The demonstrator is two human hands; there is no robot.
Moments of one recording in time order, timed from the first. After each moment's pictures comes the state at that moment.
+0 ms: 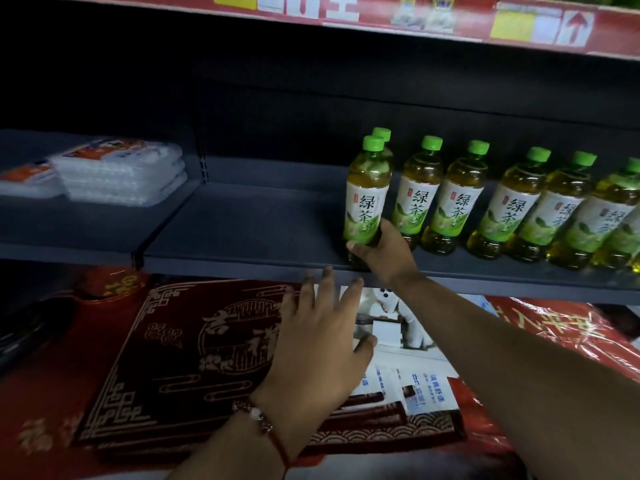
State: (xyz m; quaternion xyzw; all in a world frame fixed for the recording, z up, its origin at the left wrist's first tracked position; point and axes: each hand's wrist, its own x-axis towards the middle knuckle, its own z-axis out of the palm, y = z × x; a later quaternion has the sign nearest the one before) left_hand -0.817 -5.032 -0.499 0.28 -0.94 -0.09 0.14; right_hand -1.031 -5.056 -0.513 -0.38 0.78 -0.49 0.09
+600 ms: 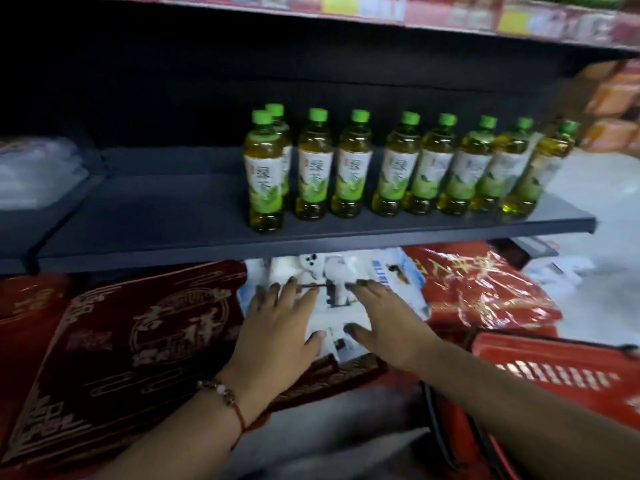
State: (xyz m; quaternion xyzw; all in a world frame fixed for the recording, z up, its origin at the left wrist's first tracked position) left_hand -0.846 -4.968 -0.529 0.20 -0.98 -0.05 0.07; right_hand -0.997 -4.834 -0.534 -0.48 0.87 -0.11 0.08
